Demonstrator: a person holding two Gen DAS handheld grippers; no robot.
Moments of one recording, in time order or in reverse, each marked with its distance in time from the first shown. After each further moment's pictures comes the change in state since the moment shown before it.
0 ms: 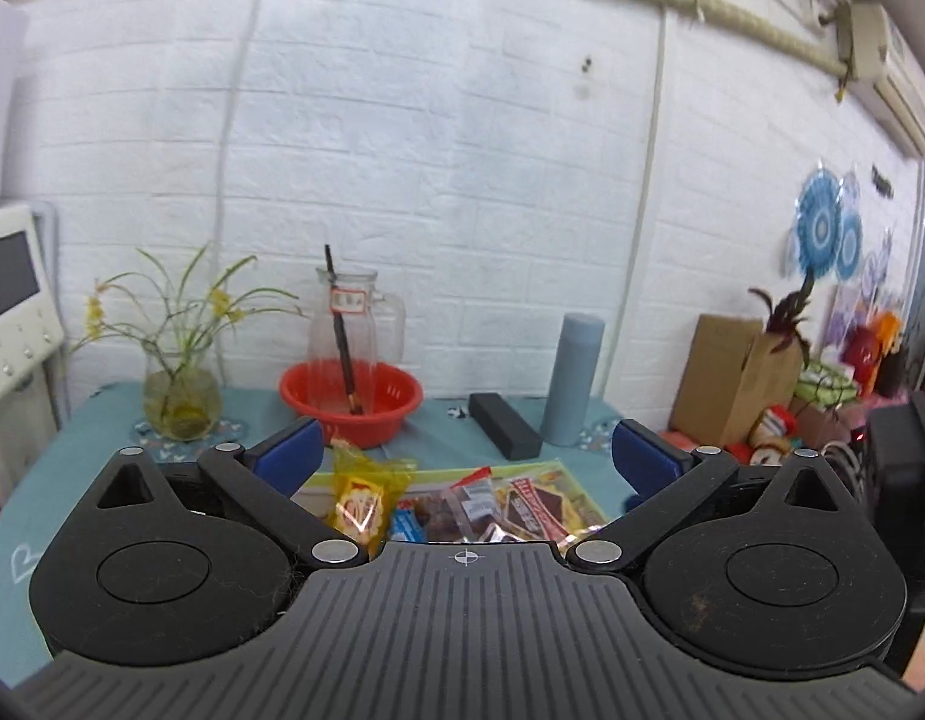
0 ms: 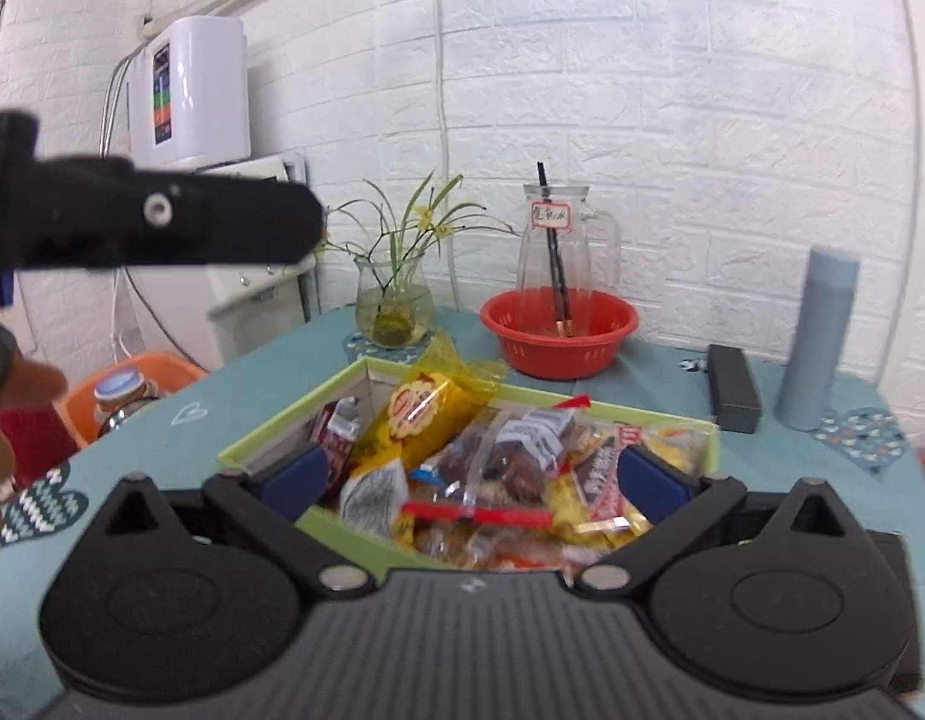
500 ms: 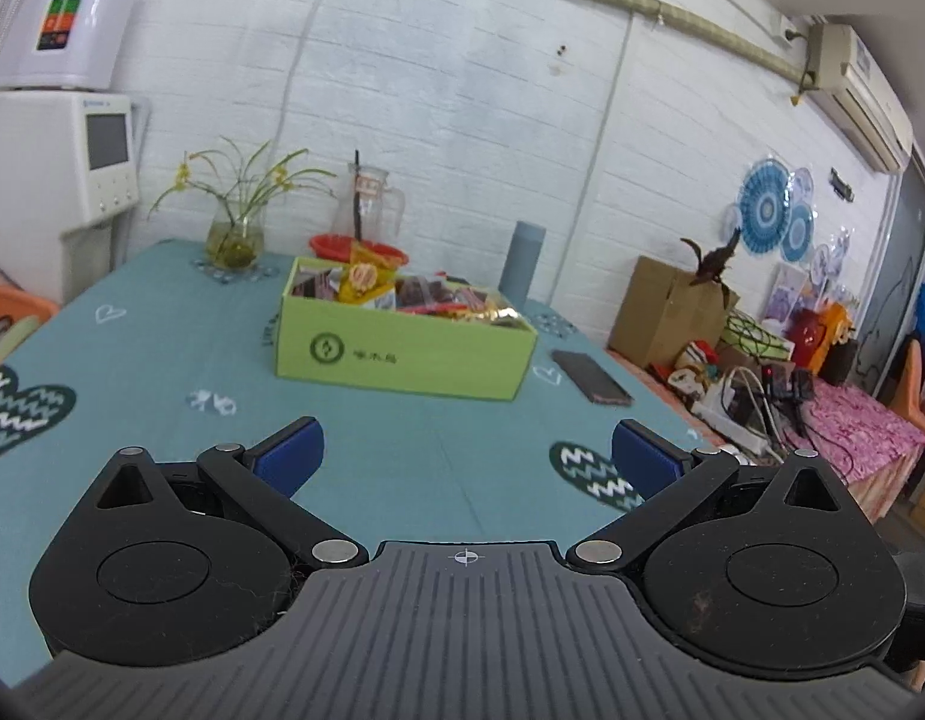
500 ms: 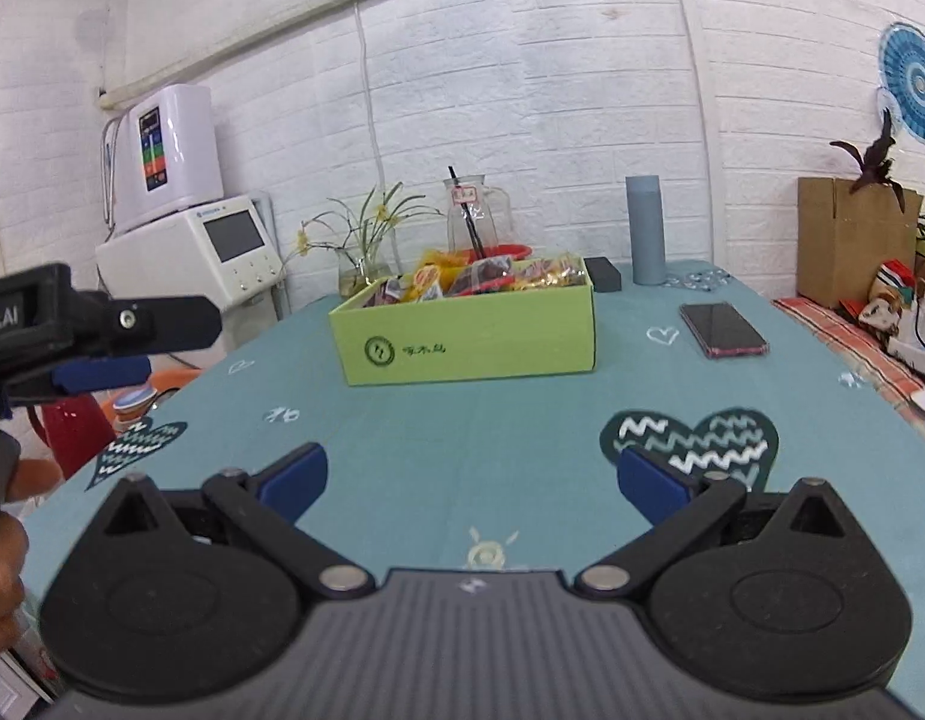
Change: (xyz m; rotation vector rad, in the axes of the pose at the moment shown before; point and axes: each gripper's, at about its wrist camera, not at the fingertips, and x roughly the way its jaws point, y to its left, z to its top) left arm -0.238 -0.047 -0.153 -0.101 0.063 -0.018; right arm -0.247 0.116 -0.178 0.235 -0.084 -0.172
